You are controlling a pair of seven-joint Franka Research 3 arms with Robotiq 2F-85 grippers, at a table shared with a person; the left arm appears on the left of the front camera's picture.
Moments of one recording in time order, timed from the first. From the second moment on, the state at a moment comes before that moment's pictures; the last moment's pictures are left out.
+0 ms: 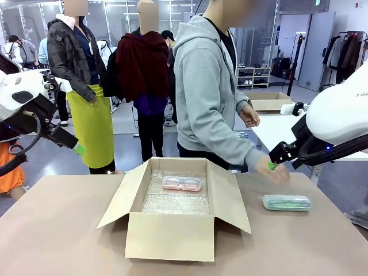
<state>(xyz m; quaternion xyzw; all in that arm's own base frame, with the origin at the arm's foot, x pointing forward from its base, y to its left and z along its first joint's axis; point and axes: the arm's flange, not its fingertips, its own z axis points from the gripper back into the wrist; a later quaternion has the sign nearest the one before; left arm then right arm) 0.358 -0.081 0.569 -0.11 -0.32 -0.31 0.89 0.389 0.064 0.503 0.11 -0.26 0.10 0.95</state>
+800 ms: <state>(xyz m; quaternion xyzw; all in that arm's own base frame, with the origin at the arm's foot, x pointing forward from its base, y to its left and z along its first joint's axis) 0.358 -0.081 0.569 -0.10 -0.32 -0.31 0.89 0.463 0.033 0.514 0.03 -0.14 0.25 0.96</state>
